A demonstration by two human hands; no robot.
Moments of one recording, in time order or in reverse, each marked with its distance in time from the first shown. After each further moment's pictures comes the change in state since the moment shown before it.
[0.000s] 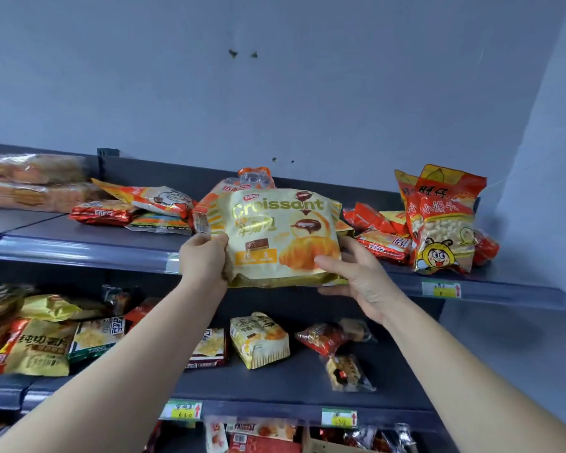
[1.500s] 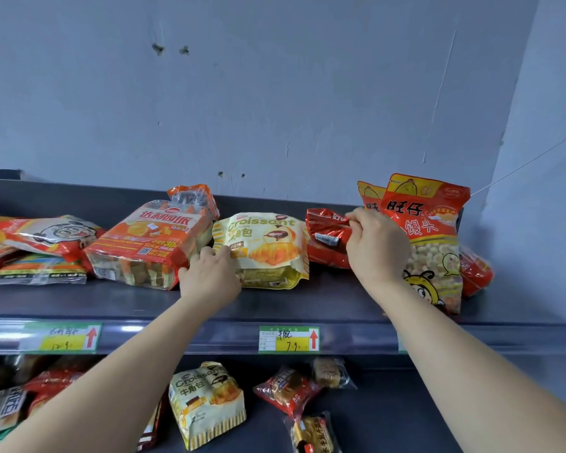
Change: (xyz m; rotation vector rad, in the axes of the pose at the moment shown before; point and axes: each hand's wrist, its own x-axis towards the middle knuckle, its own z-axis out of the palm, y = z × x) left_hand 0.099 -0.065 0.156 1.558 -0.161 0.520; right_hand 0.150 -0.018 -0.140 -1.222 0.841 -0.753
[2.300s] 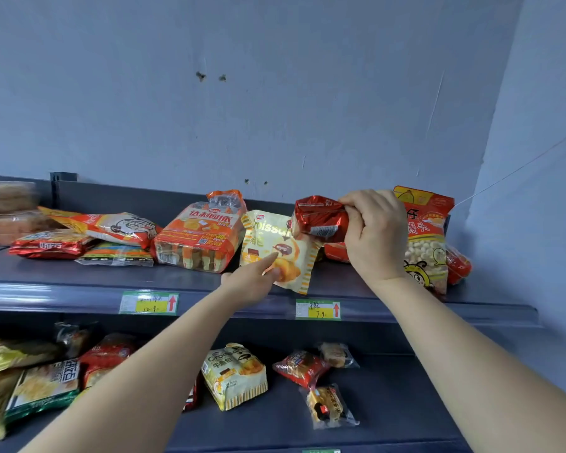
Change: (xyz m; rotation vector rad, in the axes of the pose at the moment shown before) left_hand -0.079 -0.036 -0.050 -0.365 -0.278 0.203; right_hand -0.019 -0.113 -0.098 0.130 0.182 -0.320
